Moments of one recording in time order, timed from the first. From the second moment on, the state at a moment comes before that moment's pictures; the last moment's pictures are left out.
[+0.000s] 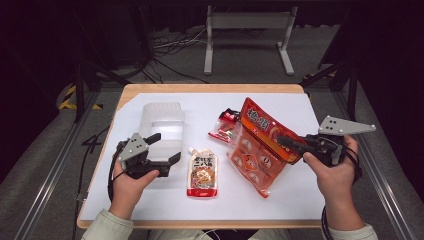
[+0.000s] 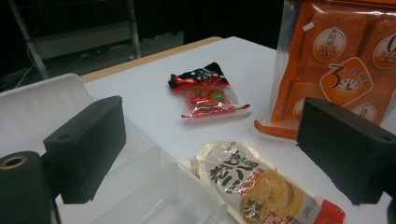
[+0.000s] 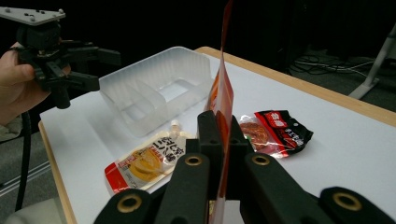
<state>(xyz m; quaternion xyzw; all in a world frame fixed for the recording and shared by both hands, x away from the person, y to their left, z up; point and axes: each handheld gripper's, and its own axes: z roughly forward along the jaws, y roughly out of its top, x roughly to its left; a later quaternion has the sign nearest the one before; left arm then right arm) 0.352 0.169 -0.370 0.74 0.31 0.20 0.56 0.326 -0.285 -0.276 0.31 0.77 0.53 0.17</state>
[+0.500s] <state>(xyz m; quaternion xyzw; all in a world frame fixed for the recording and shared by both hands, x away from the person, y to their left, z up) 0.362 0.148 -0.370 0.74 0.29 0.17 0.58 0.332 -0.270 -0.252 0.28 0.79 0.51 0.18</state>
